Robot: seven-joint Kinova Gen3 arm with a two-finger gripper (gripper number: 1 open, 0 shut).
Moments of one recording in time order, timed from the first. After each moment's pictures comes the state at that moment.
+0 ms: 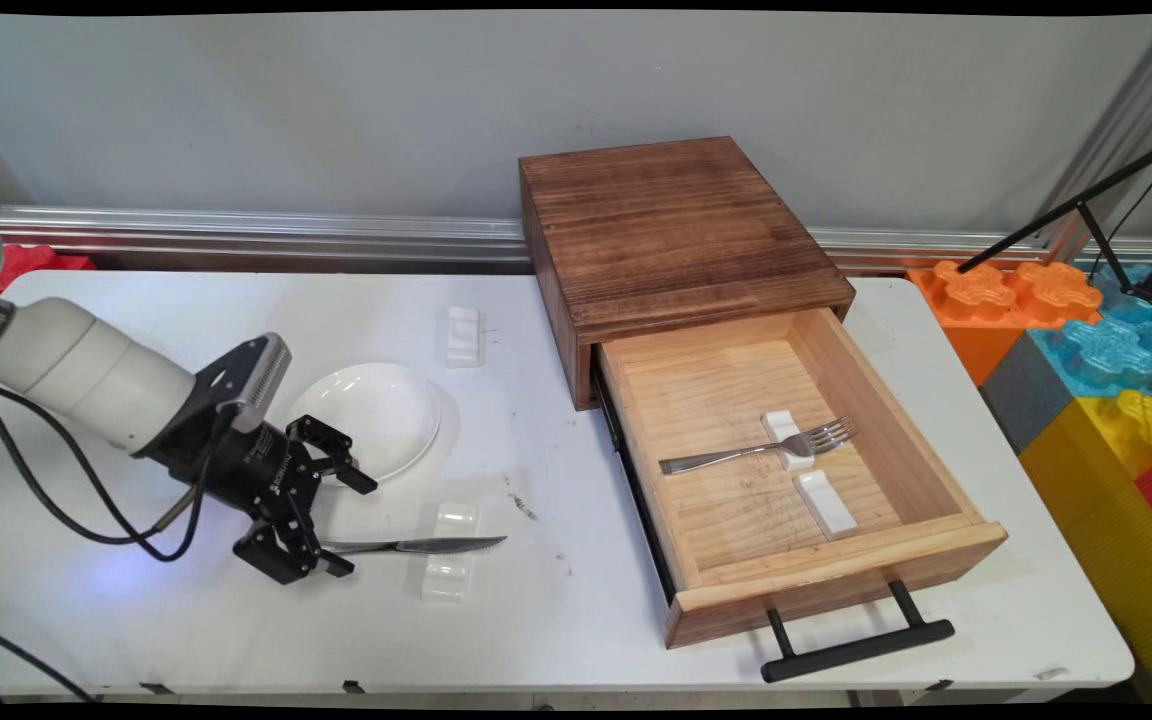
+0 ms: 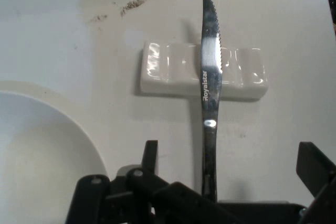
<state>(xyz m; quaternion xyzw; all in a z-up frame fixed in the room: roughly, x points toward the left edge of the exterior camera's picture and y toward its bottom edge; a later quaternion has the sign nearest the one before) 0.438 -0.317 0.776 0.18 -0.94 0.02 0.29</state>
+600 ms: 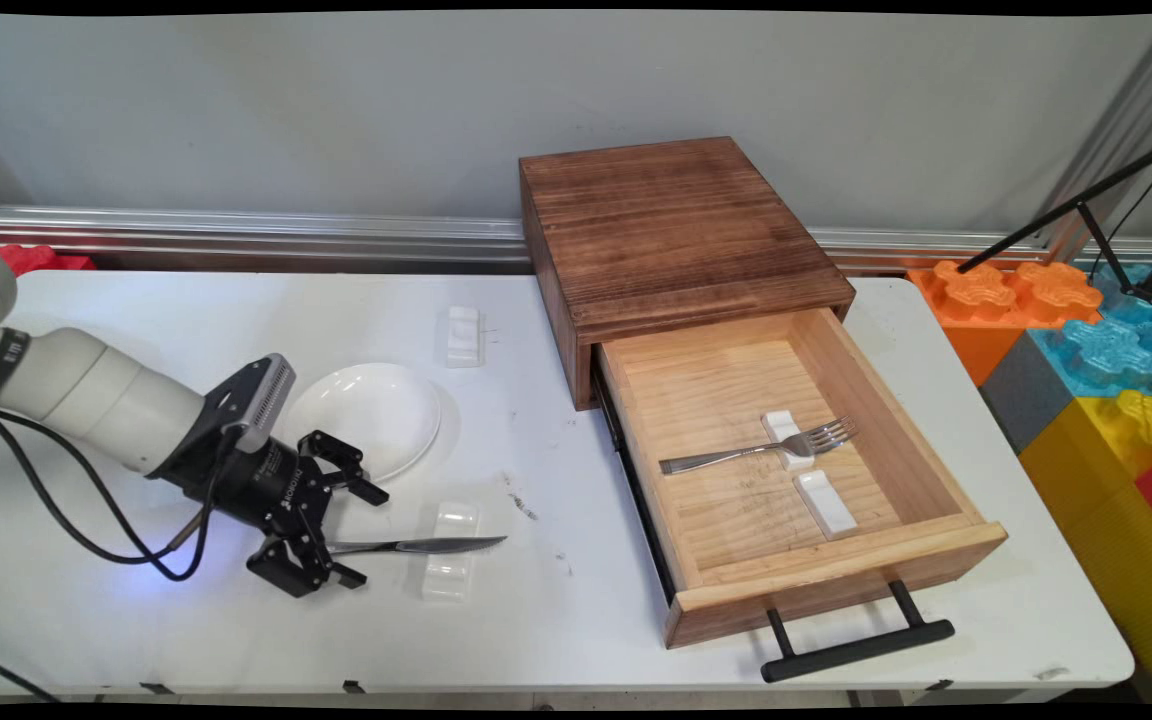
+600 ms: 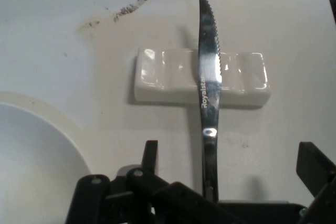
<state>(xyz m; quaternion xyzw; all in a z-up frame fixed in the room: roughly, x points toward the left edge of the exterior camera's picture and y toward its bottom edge) 0.439 -0.313 0.751 0.17 -0.93 0.03 0.32</state>
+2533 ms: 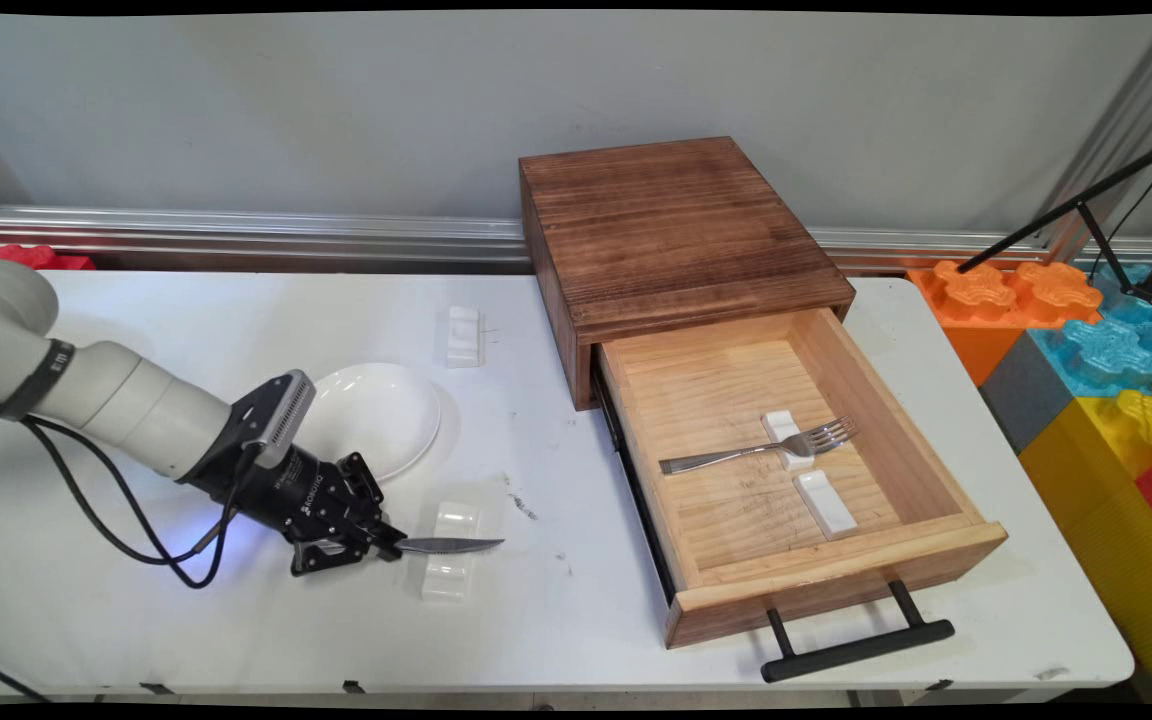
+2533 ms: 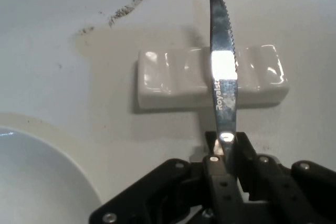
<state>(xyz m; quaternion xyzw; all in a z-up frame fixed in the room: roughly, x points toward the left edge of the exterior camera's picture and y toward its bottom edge) 0.437 -0.327 0.727 0.12 -0.94 0.03 0.32</state>
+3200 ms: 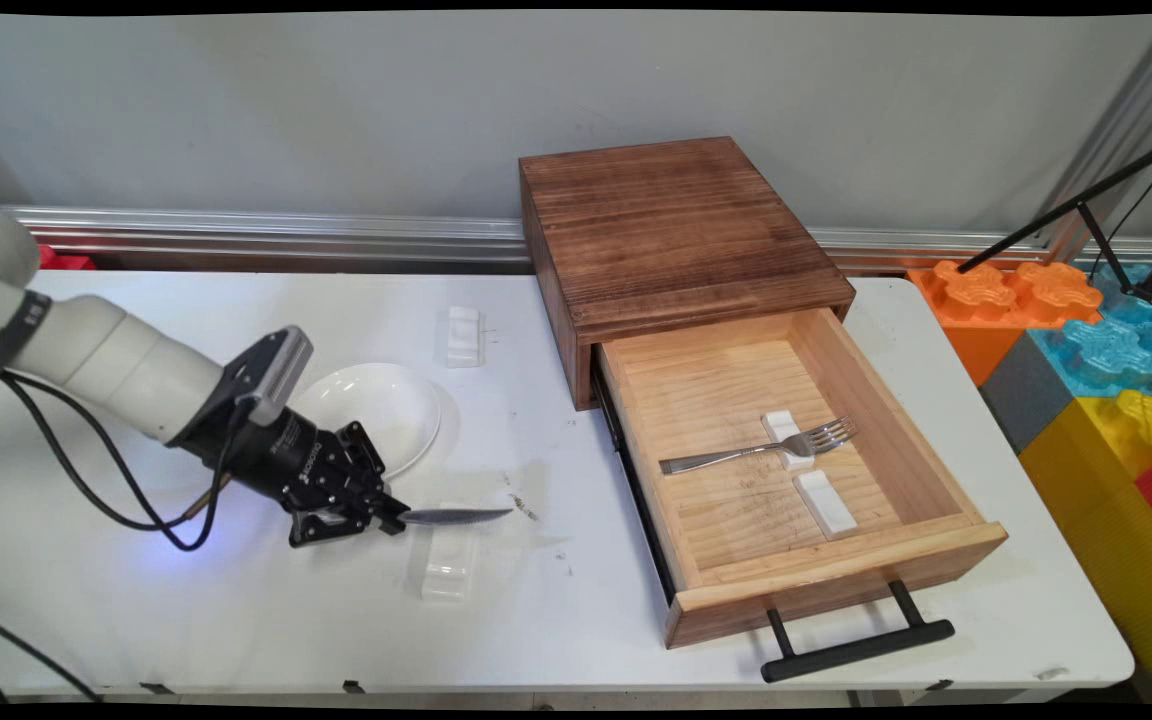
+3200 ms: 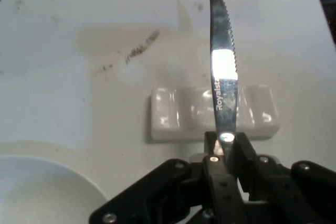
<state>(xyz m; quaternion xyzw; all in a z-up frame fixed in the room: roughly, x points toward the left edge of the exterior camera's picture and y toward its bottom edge) 0.429 -0.335 0.773 0.14 -0.94 0.03 0.32</state>
